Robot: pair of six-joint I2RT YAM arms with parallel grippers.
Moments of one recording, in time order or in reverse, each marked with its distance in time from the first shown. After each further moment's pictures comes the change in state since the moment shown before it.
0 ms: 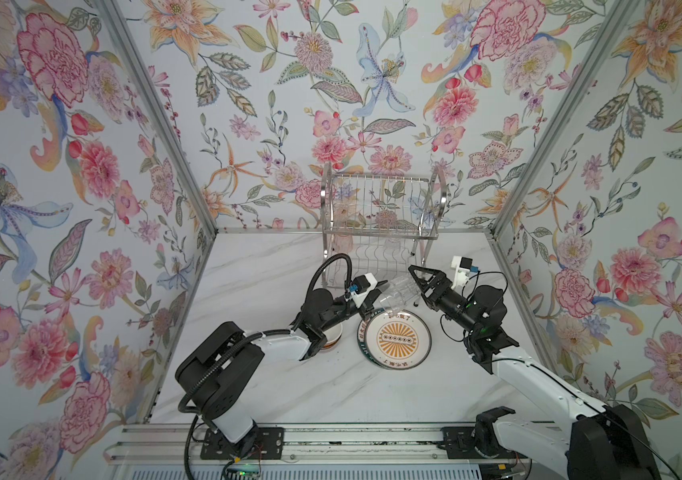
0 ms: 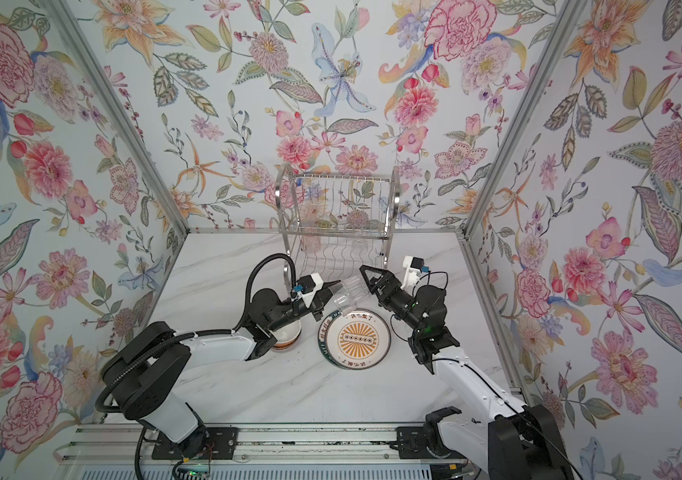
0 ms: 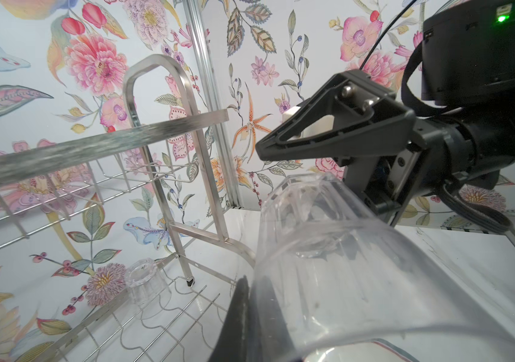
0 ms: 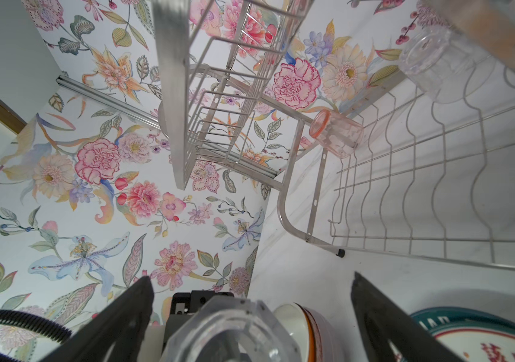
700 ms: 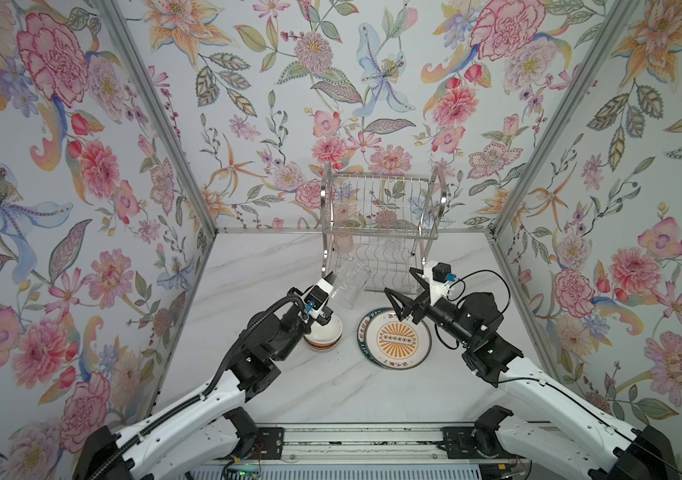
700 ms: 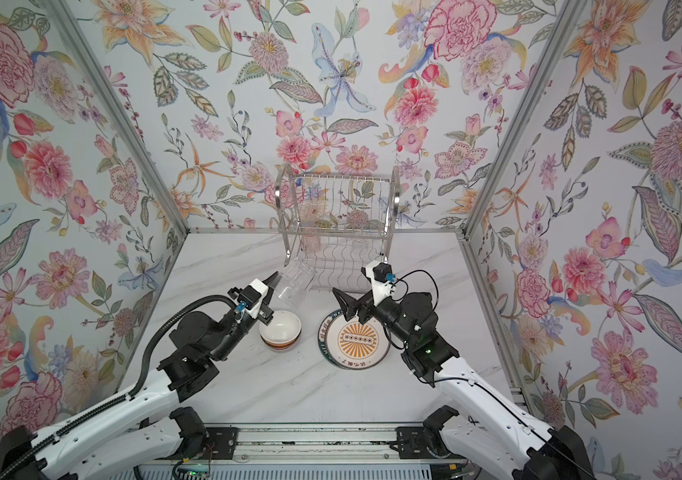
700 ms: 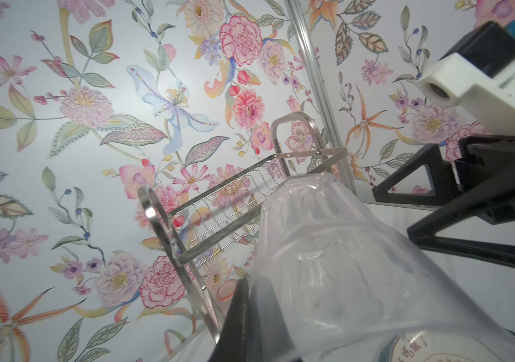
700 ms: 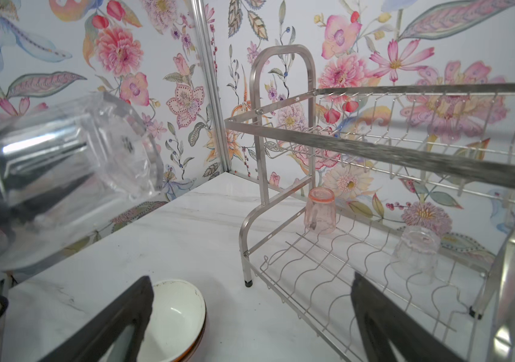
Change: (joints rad) left arm -0.046 -0.773 -0.129 -0.587 -0.509 0.303; right arm 0.291 -0.136 0.059 -0.162 0.218 -1.017
